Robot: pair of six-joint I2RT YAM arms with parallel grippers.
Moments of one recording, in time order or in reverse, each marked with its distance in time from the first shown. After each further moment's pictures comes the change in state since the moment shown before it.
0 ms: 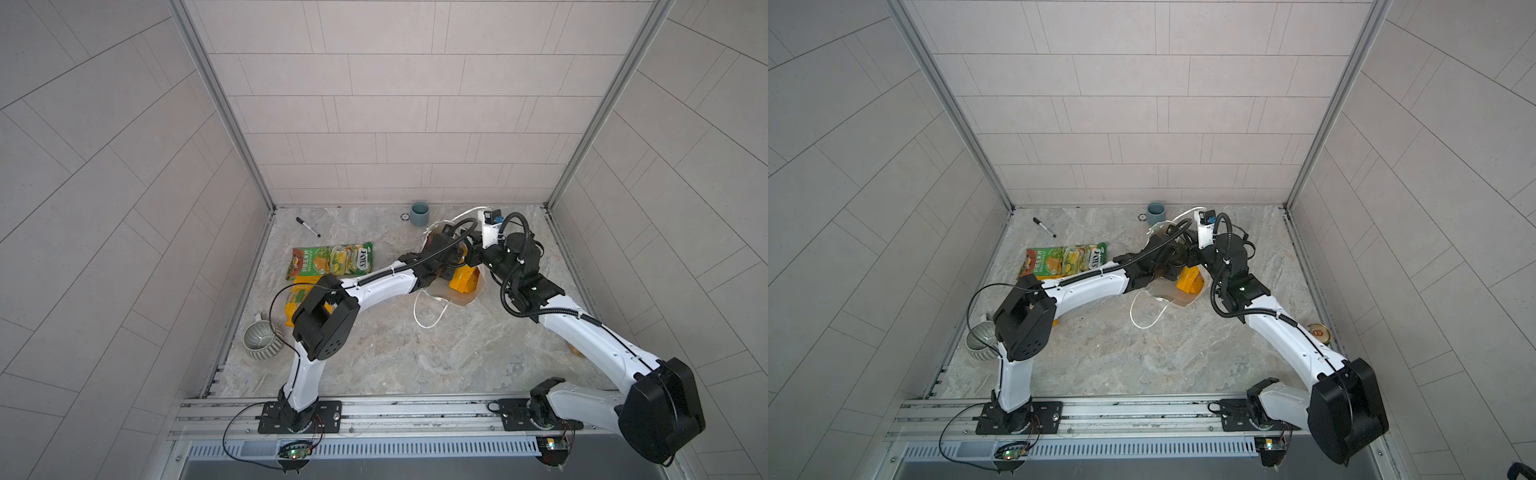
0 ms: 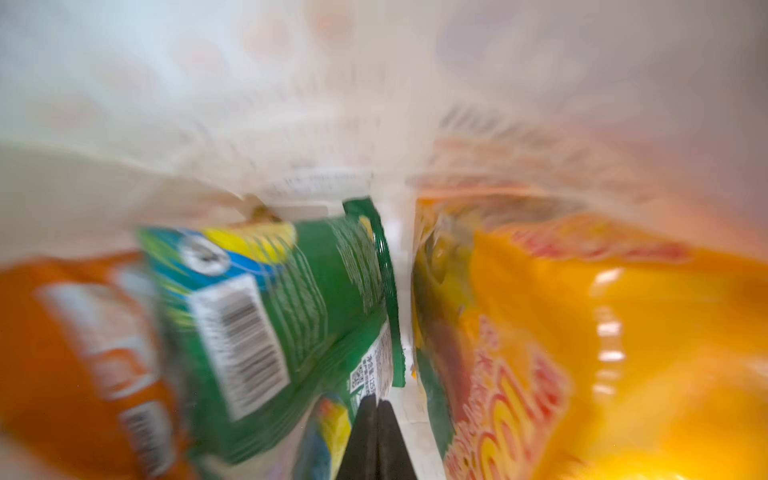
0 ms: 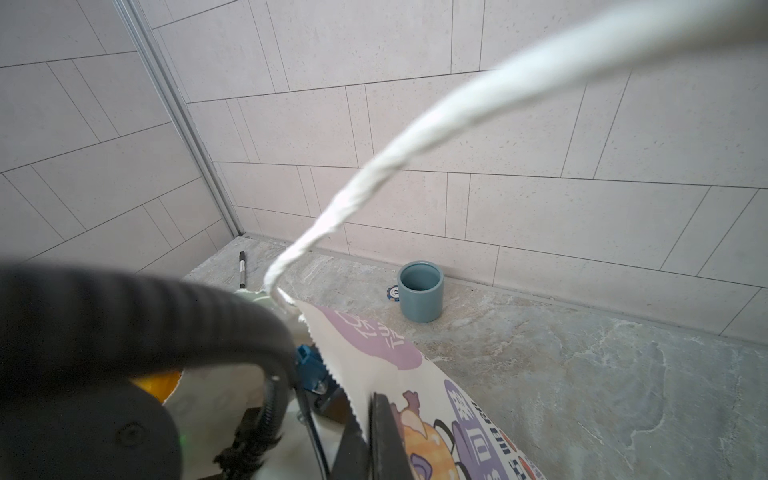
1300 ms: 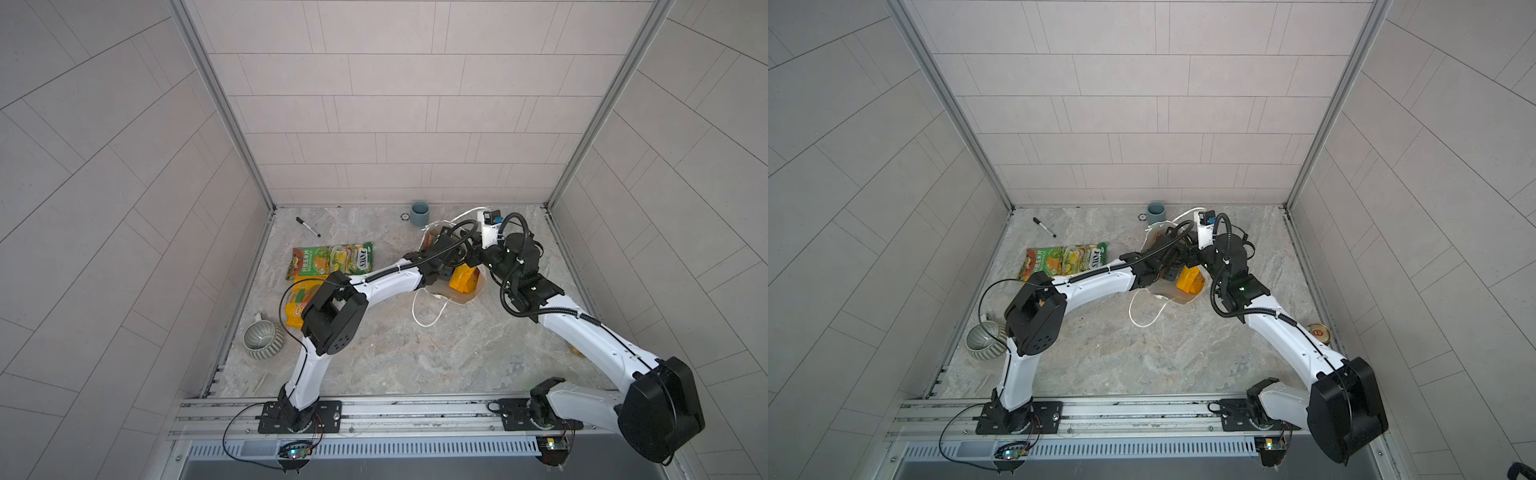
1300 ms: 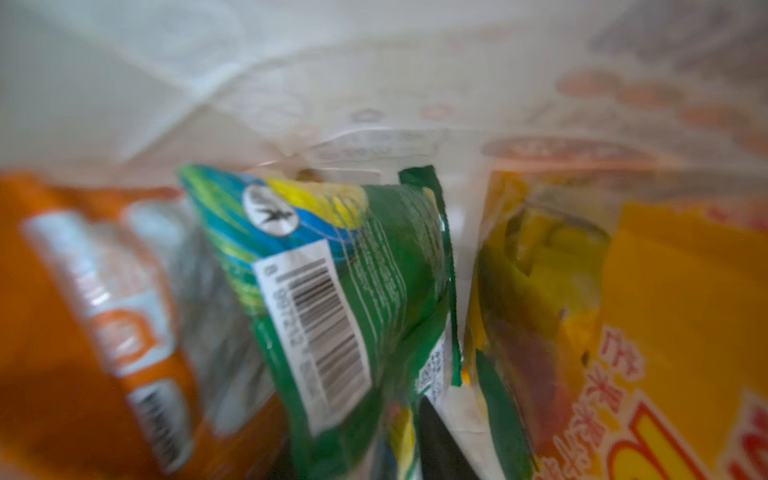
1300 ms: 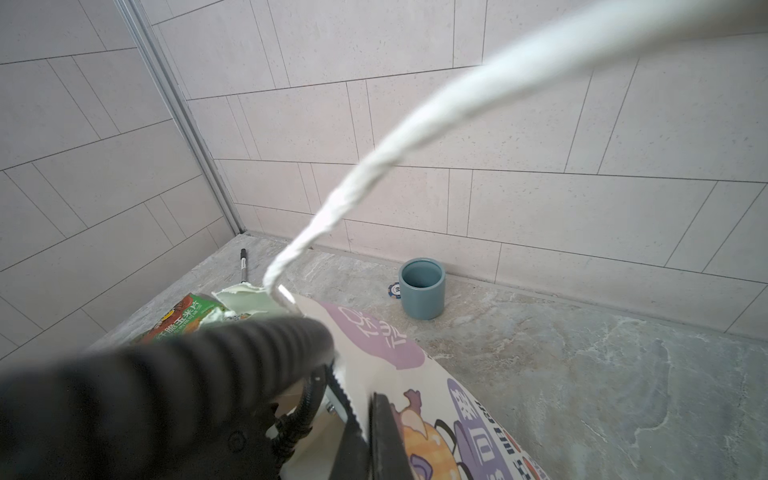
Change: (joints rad) left arm 0.011 0.106 0.077 -0.098 -0.089 -0.056; right arm -0.001 0.003 -0.004 0.000 -0.007 0.001
